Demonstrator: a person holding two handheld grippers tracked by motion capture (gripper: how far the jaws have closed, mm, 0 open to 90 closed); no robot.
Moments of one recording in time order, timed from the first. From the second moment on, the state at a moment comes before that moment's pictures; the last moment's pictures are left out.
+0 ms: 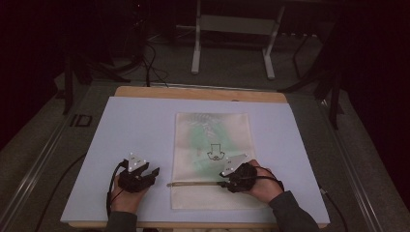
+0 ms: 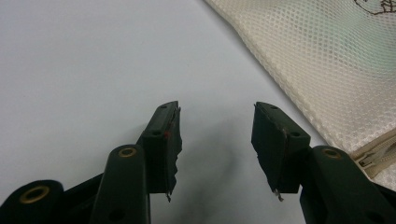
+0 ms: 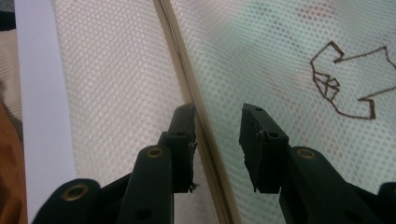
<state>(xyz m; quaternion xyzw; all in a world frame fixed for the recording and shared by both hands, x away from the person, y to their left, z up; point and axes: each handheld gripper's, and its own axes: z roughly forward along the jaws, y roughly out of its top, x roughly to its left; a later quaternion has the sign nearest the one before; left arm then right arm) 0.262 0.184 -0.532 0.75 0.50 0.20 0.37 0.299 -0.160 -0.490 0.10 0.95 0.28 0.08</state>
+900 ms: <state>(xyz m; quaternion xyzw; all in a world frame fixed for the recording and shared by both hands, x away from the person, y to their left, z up) 0.263 0.185 -0.531 0.75 0.50 0.20 0.37 0.298 -0.123 -0.490 0.07 0.95 0.29 0.06</state>
